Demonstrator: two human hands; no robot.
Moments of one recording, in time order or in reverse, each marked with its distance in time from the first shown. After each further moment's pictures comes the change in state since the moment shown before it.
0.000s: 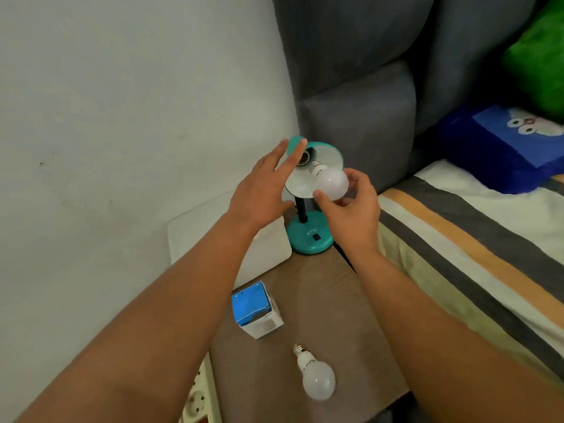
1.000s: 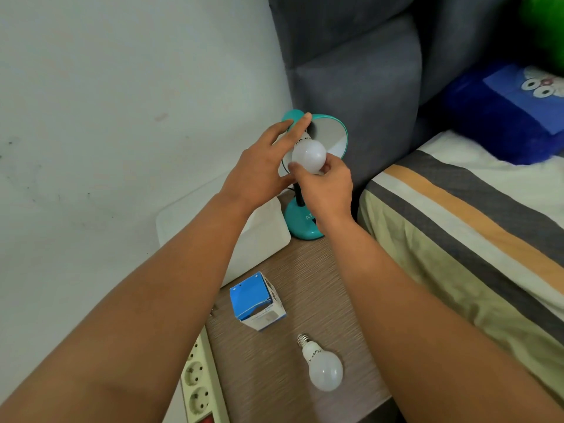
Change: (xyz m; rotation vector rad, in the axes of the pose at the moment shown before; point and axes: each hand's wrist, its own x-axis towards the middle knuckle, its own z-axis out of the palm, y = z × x) left_hand 0.019 -0.012 0.016 -0.156 0.103 0.159; right_hand 0.010 -0.018 0.047 0.083 -0.021 0.290
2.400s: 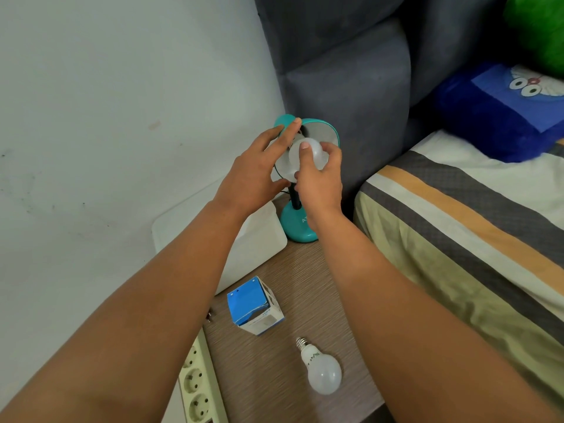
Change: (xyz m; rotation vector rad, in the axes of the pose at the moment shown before) left_hand 0.000 -0.002 0.002 0.011 0.005 0.016; right_hand 0.003 -0.009 0.007 0.146 0.023 0.084
